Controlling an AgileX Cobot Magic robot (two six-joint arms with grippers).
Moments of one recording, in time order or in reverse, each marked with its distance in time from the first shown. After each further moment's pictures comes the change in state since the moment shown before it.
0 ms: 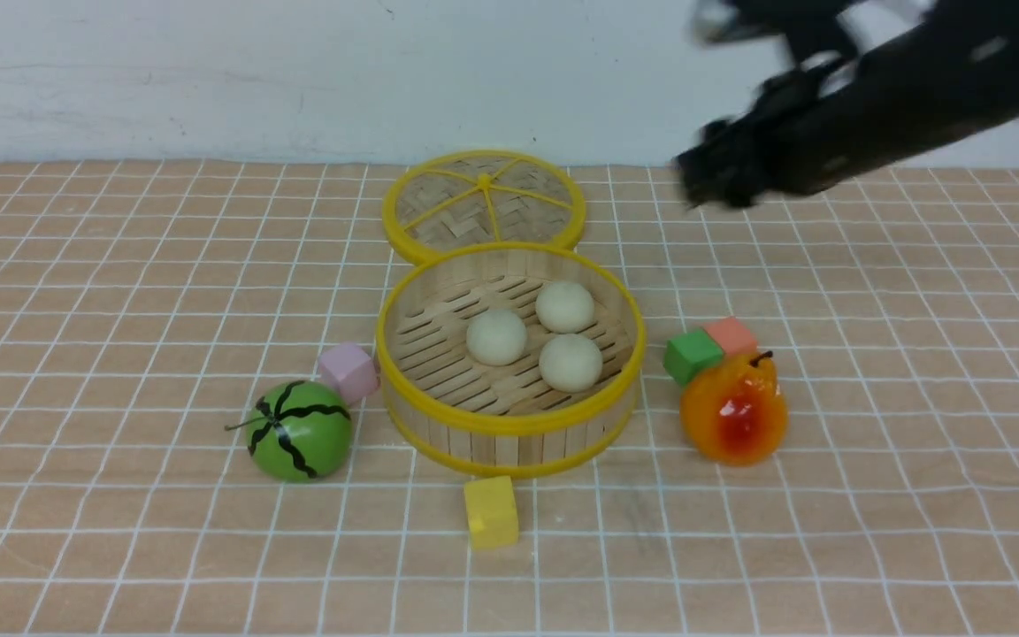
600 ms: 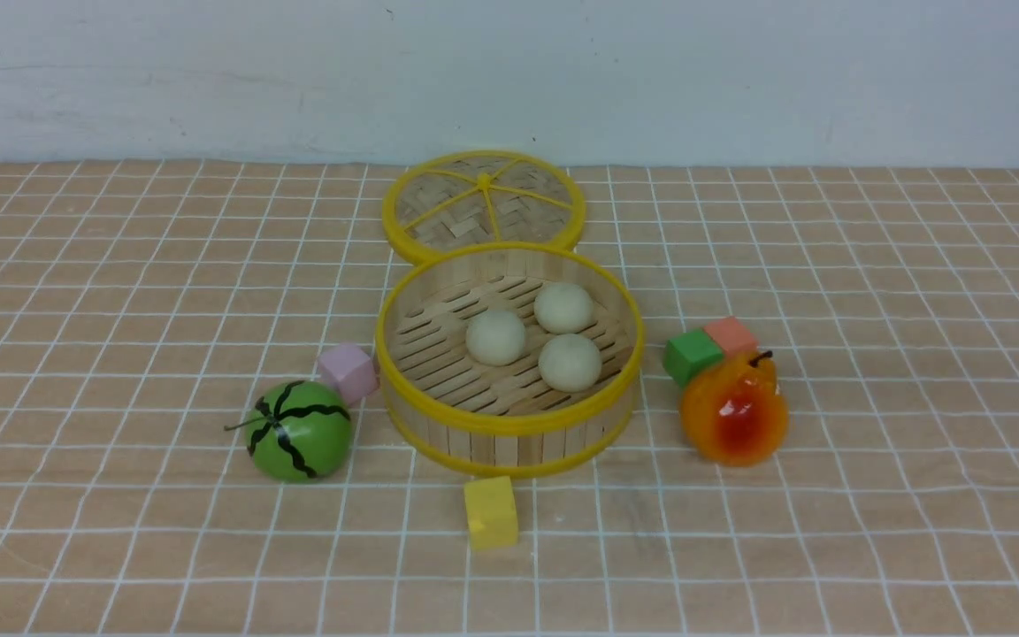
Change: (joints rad) right arm -0.274 -0.711 0.715 0.036 -0.166 0.045; left arm 0.000 0.000 0.000 0.000 0.000 0.000
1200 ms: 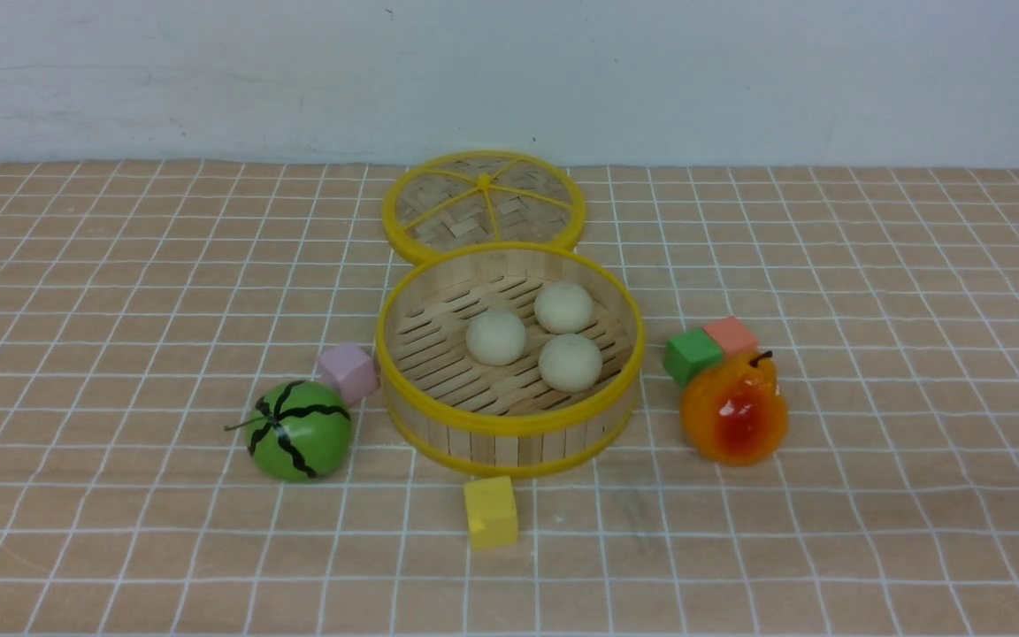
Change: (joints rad) right arm -0.002 -0.315 0.321 0.047 -0.086 -0.016; left arm 0.000 0.000 0.000 0.001 0.000 0.000
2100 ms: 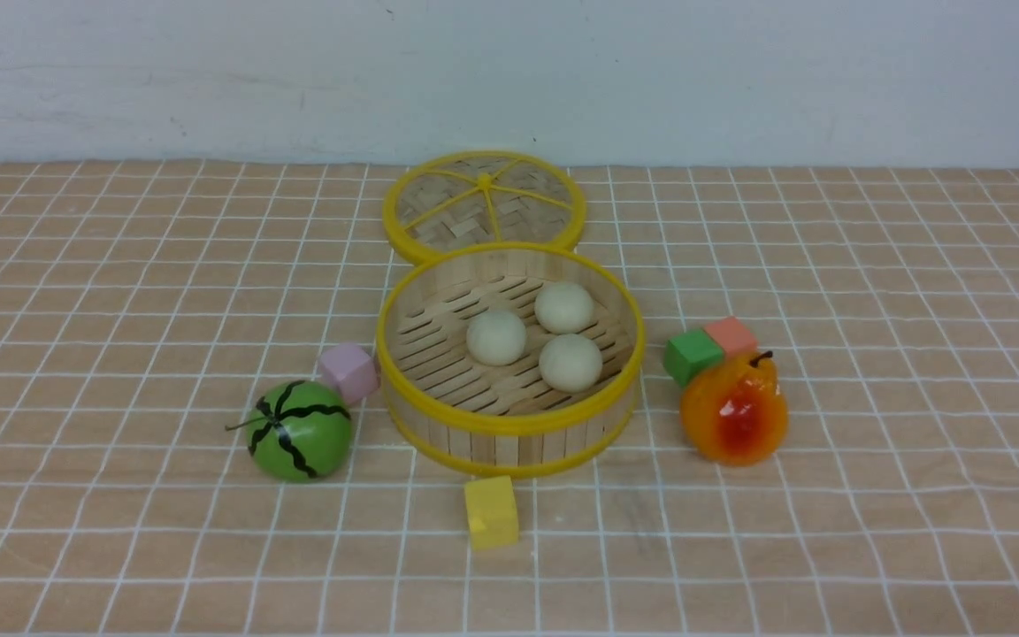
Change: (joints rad) right arm -0.045 -0.579 0.381 -0.507 0.079 0.398; left arm 0.000 0.000 0.000 0.000 0.000 0.000
